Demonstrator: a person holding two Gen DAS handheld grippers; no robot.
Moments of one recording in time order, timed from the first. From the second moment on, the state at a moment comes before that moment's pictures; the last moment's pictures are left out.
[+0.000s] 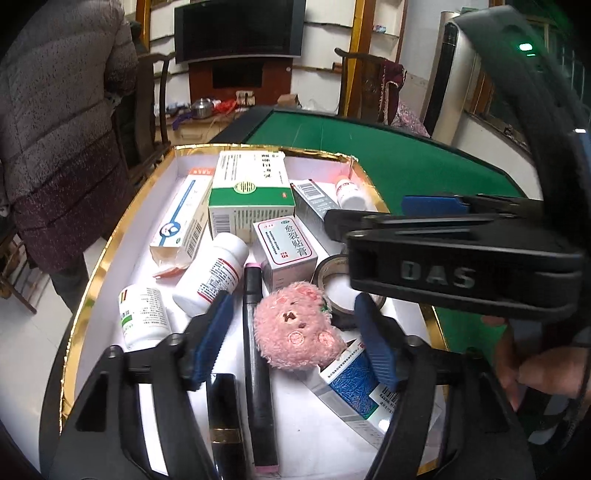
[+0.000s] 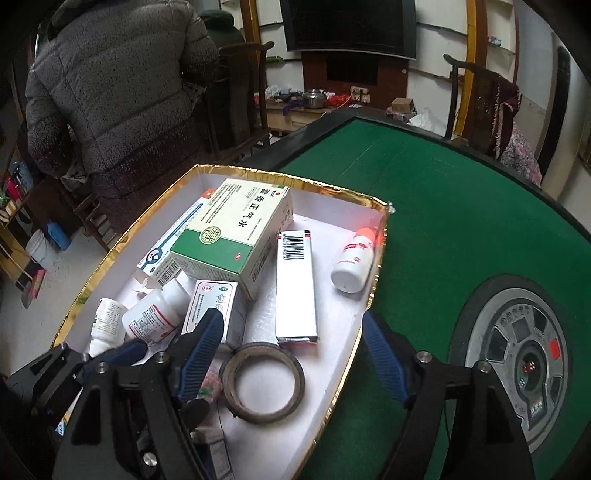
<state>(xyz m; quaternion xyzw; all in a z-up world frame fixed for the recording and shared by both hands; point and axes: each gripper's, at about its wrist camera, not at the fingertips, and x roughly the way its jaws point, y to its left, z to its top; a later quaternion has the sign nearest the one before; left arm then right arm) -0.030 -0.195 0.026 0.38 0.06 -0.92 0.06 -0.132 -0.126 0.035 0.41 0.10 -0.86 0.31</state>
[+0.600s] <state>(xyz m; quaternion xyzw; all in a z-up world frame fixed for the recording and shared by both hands) 0.054 -0.163 0.061 0.24 0.02 -0.96 0.14 -0.017 -0.028 0.071 0.25 0.09 -0.91 0.31</state>
